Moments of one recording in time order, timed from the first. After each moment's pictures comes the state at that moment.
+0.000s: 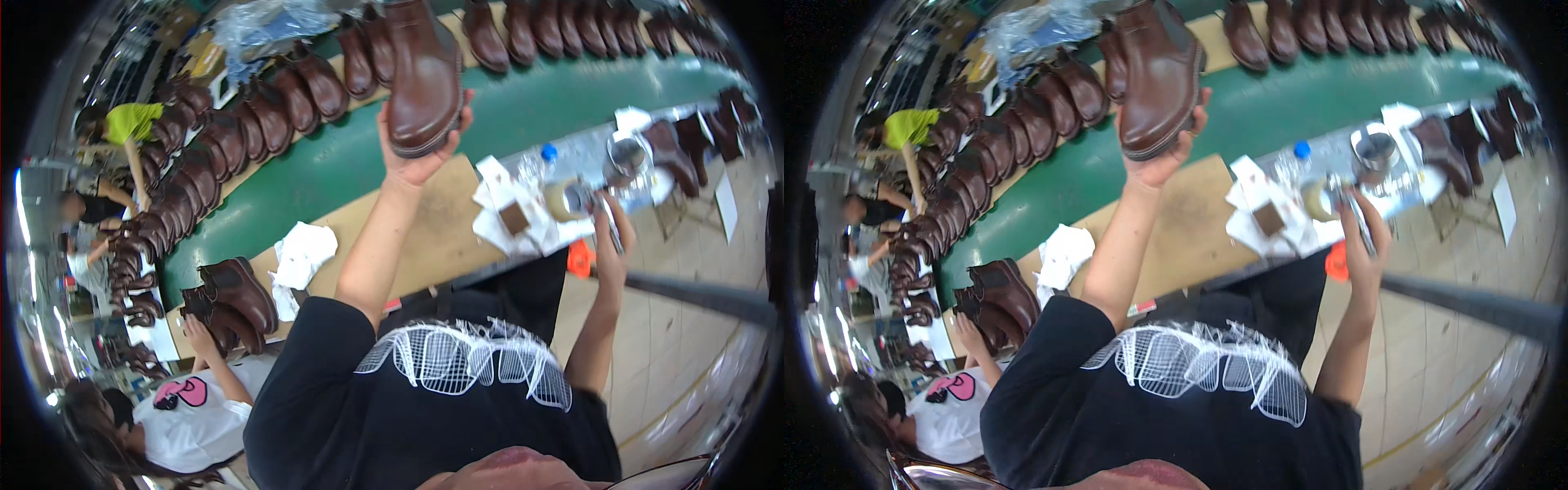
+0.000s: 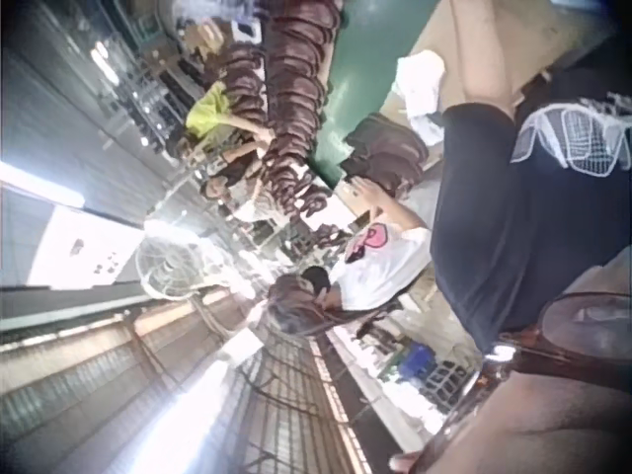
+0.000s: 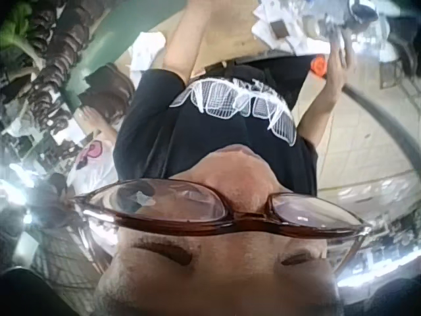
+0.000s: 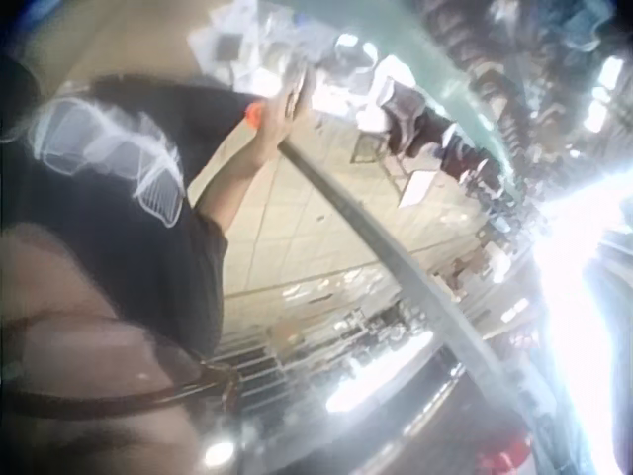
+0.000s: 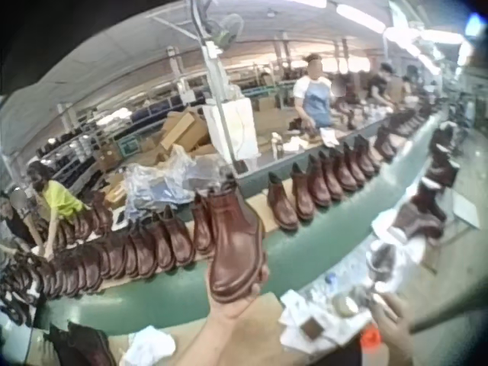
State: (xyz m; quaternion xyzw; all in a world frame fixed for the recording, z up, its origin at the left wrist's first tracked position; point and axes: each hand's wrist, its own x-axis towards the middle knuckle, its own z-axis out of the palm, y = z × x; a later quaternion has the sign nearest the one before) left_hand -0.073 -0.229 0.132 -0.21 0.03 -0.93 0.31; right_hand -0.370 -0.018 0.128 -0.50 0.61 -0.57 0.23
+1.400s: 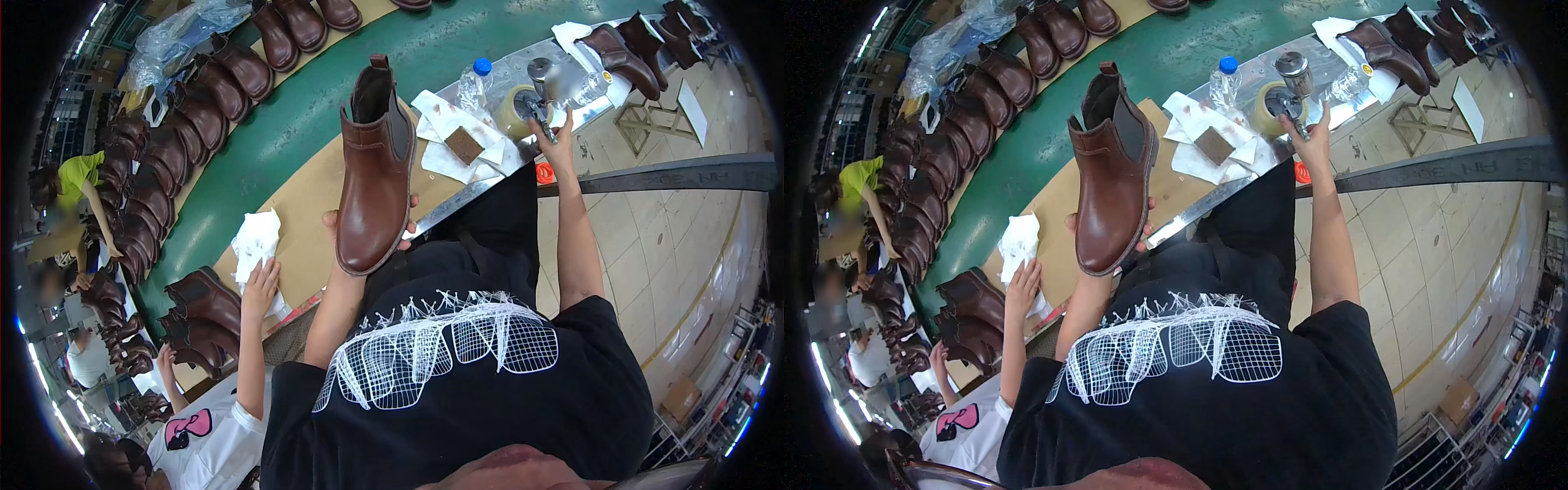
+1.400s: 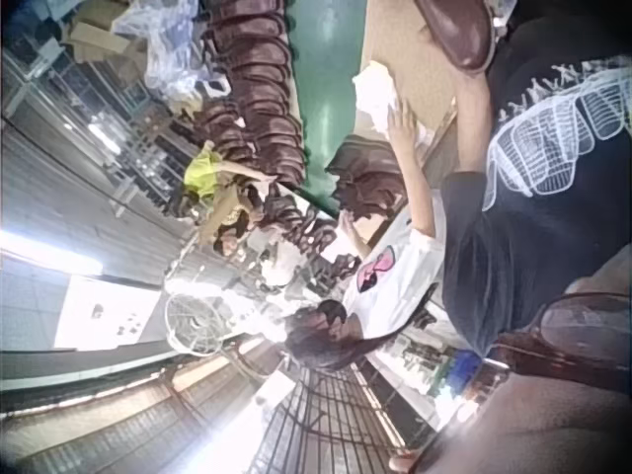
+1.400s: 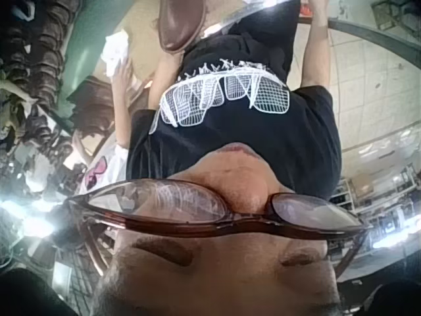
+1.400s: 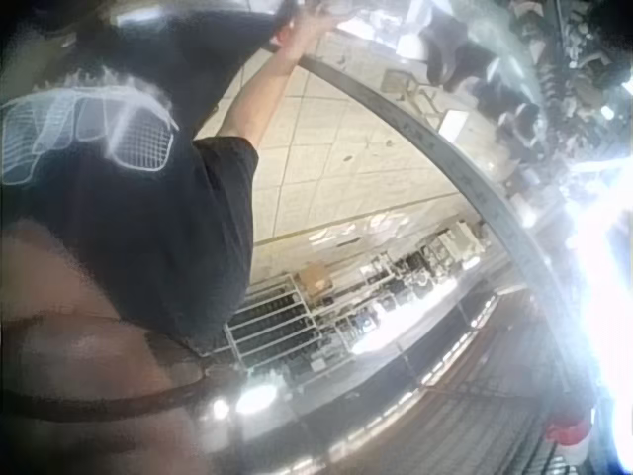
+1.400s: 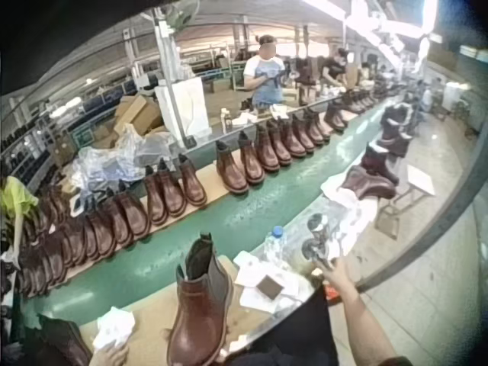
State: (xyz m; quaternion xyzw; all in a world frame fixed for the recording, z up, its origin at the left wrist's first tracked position) left_hand -0.014 -0.033 0.041 -0.09 0.02 -0.96 0.27; right_hand -0.434 -0.020 -0.044 -0.38 0.83 -0.40 0.08
